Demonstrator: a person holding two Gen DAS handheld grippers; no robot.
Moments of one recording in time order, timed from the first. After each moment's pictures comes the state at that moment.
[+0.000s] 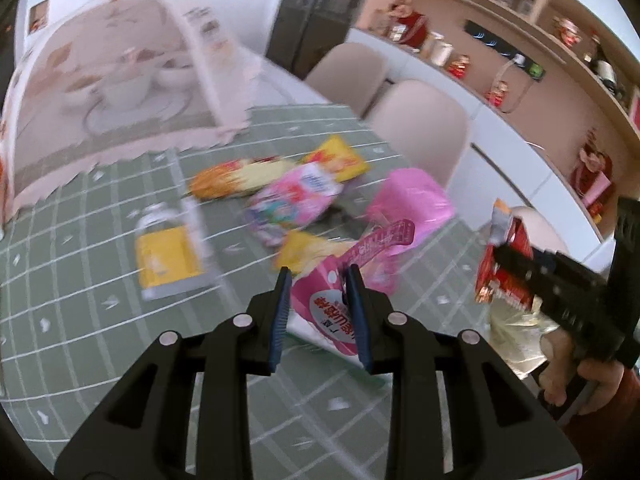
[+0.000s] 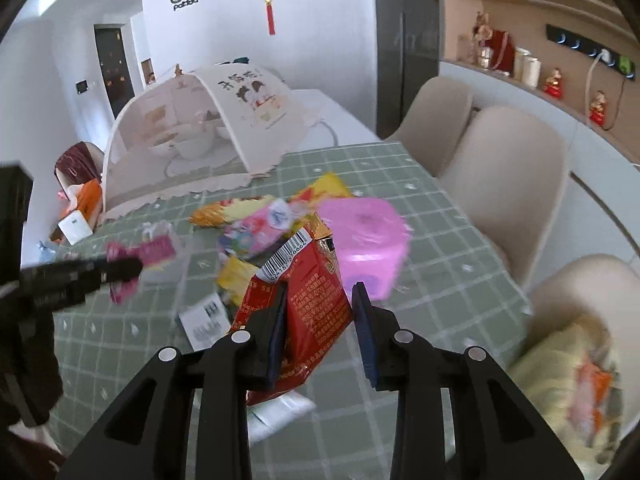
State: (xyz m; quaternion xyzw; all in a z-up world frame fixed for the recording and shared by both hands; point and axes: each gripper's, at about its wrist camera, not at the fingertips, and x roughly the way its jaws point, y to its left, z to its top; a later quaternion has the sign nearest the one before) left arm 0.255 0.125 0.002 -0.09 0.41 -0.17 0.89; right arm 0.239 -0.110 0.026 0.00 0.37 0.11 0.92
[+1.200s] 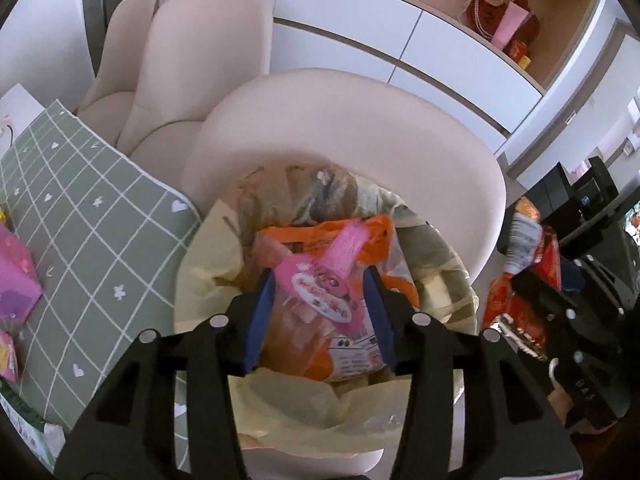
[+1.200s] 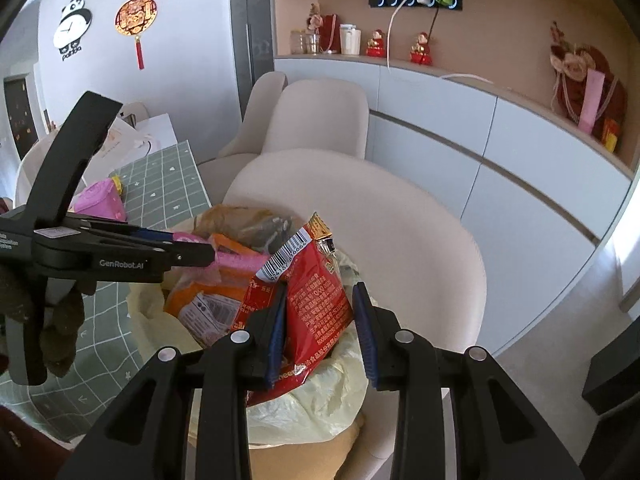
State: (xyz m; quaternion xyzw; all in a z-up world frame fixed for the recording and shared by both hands) left arm 0.247 -0.306 -0.039 0.08 0.49 -0.35 0.79; right arm 0.101 -0.449 -0.010 0.05 0.37 -0.07 0.93
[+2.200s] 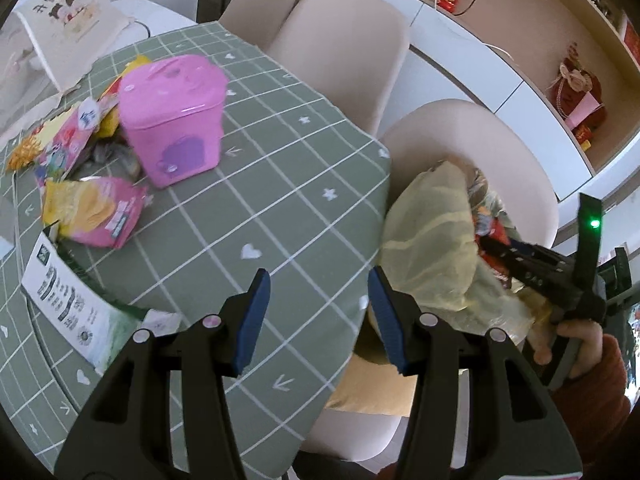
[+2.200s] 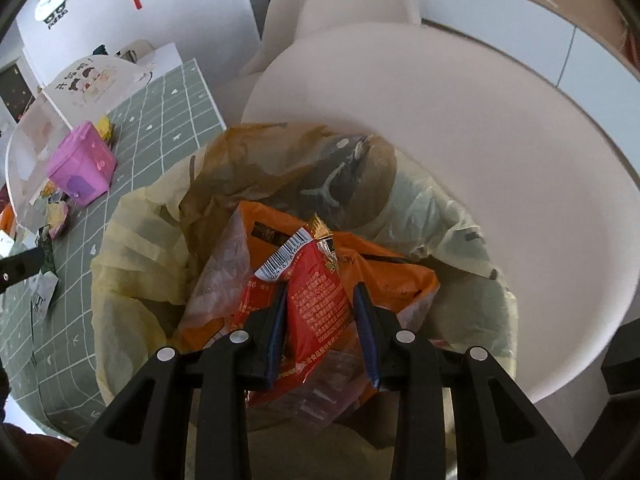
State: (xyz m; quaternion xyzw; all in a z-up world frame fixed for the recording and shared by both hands) left arm 0.247 -0.106 -0.044 -0.03 0.52 -0.22 0.83; right arm 0.209 -0.402 -0.078 0.08 0.50 -0.03 0.86
